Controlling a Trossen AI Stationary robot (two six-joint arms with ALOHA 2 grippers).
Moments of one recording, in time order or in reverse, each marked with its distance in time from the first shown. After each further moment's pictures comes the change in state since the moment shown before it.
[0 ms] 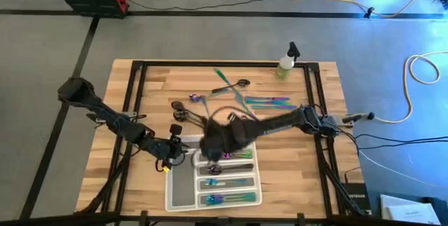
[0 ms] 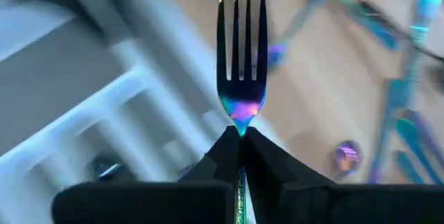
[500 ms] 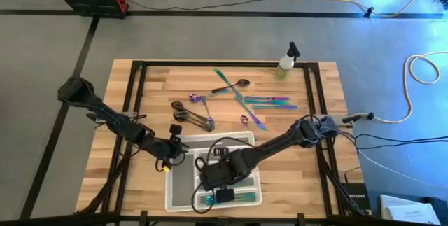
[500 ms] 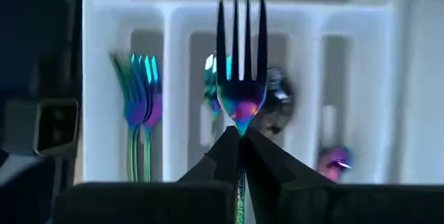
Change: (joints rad) left arm -0.001 0.000 0.000 -0.001 0.003 -0.013; right arm 0.158 0.109 0.000 0.147 -0.325 -0.460
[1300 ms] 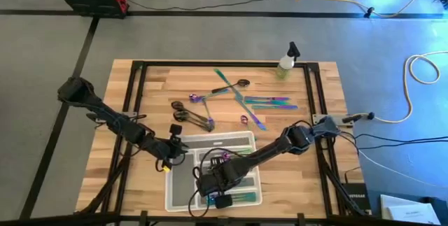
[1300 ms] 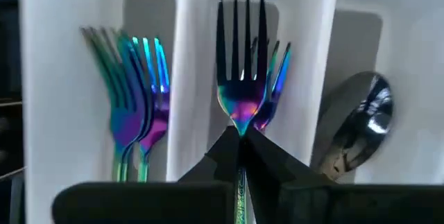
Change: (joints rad) left arm 0.000 0.000 0.000 0.000 0.001 0.001; right arm 0.001 0.124 -0.055 0.133 -0.060 -0.015
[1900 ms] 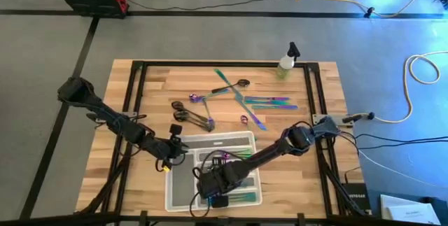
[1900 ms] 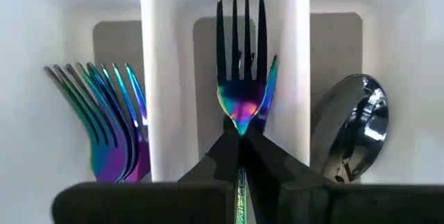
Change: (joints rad) left arm 0.000 0.000 0.000 -0.001 0.000 -0.001; right arm 0.020 0.000 -0.041 0.067 0.084 0.128
